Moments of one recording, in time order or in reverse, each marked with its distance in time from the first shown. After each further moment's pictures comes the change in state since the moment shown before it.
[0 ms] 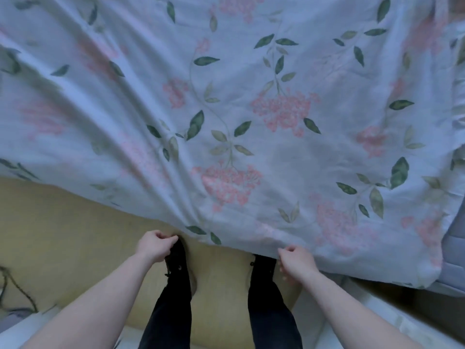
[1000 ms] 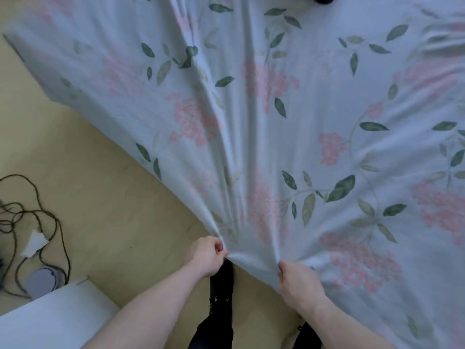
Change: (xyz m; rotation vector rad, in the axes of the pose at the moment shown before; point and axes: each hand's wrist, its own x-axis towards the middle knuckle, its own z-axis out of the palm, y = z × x) left_hand 0.114 -0.073 -0.142 0.099 -0.001 0.256; right_hand -0.051 -0.225 0.241 -1.250 0.022 -0.710
